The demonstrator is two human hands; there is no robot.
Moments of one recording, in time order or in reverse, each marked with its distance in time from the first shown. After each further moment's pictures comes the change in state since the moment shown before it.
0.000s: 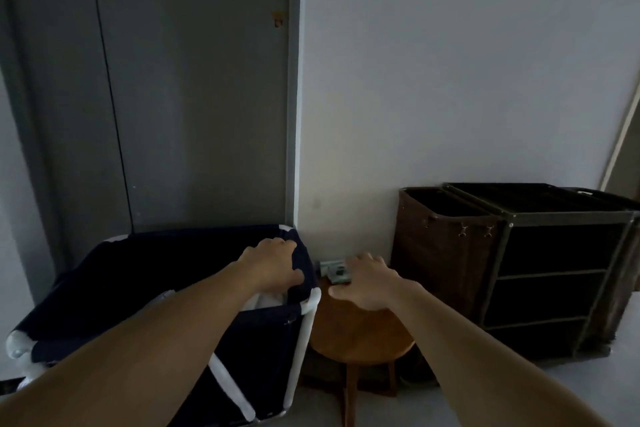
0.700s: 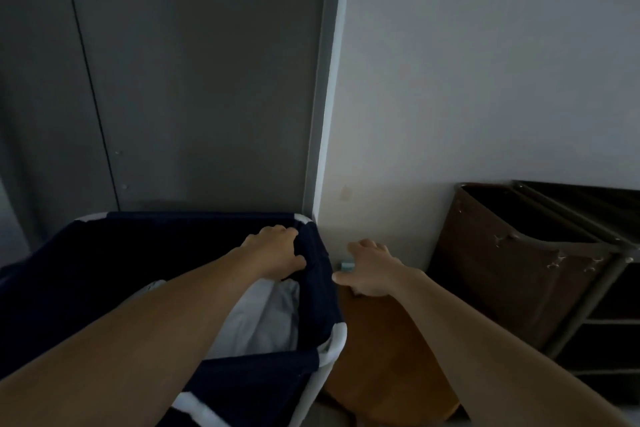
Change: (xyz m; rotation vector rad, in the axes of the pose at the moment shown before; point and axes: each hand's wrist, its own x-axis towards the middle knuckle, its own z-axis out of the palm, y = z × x) left_hand 0.290 -0.124 0.057 -0.108 -0.113 -0.074; right_hand 0.335 0.020 0.038 -0.051 -0.147 -0.044
